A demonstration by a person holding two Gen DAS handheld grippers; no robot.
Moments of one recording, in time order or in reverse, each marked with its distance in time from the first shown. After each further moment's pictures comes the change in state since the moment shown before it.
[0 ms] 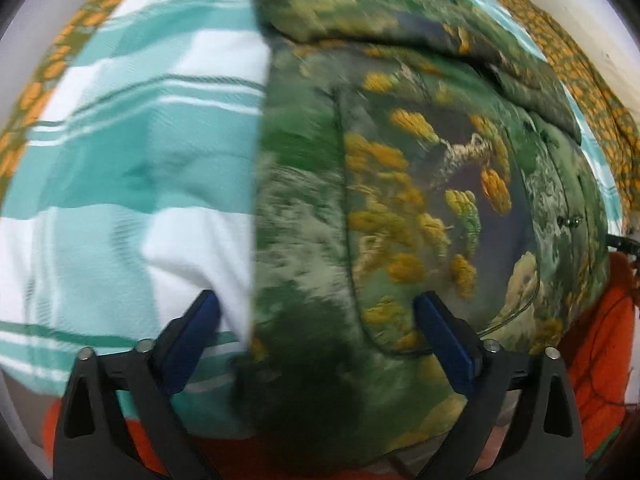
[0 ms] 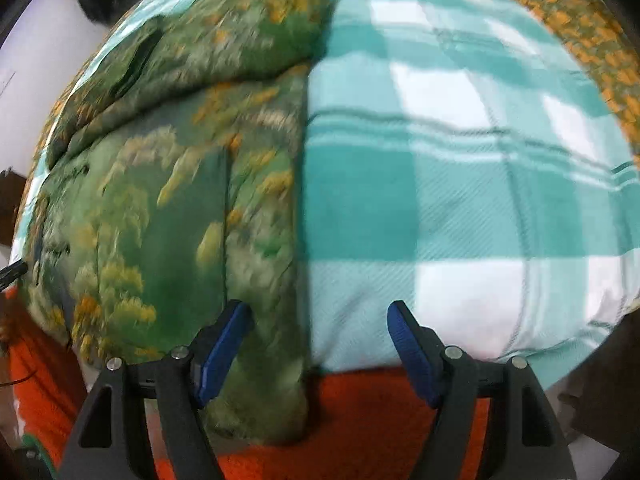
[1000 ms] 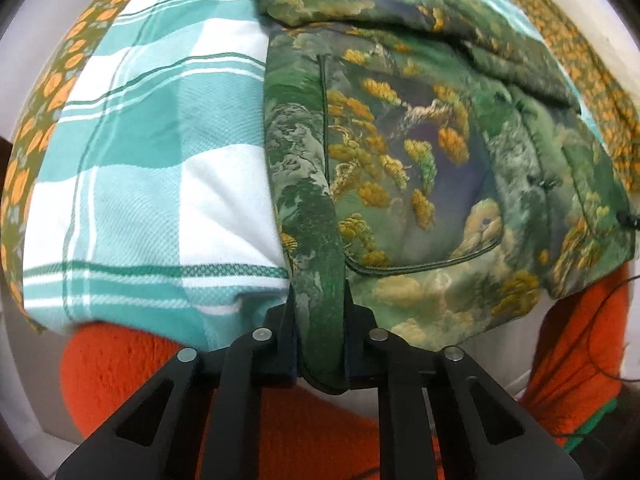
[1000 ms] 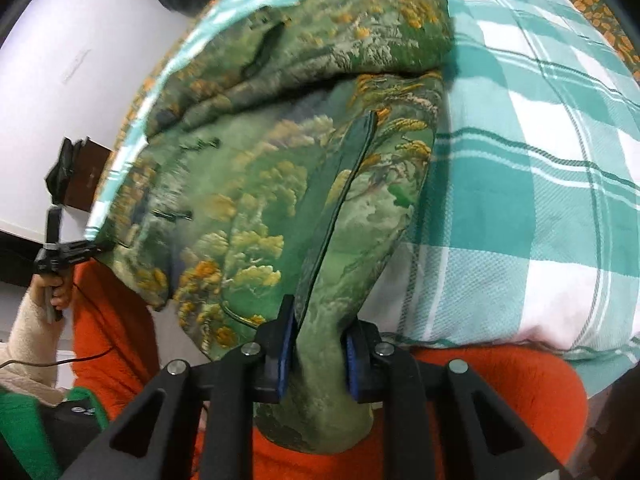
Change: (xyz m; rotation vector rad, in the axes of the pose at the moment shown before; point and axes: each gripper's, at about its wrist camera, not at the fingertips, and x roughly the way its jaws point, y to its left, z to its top) left arm -0.057 -0.024 -0.037 0.011 0.062 0.021; right arm -0.061 0.039 -0.015 -0.110 -0.040 0.248
